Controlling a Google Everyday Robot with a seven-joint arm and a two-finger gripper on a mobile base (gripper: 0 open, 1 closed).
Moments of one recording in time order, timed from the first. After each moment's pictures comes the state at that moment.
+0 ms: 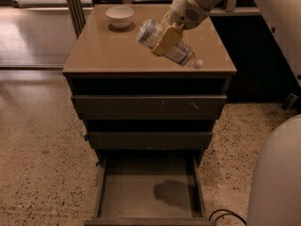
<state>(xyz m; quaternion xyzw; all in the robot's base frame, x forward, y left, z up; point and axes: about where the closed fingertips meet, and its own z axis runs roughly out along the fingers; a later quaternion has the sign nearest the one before) 0.656 -0.040 0.941 -0.64 0.70 0.15 0.28</state>
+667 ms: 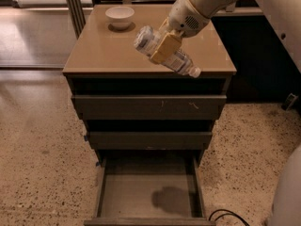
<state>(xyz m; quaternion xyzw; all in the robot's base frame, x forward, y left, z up) 0.627 -0.030 0.937 -0.65 0.69 0.18 0.28</state>
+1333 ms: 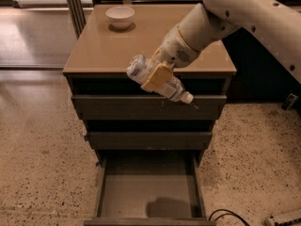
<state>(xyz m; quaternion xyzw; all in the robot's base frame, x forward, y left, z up) 0.582 -0.010 0.882 -0.64 0.69 0.20 0.27</state>
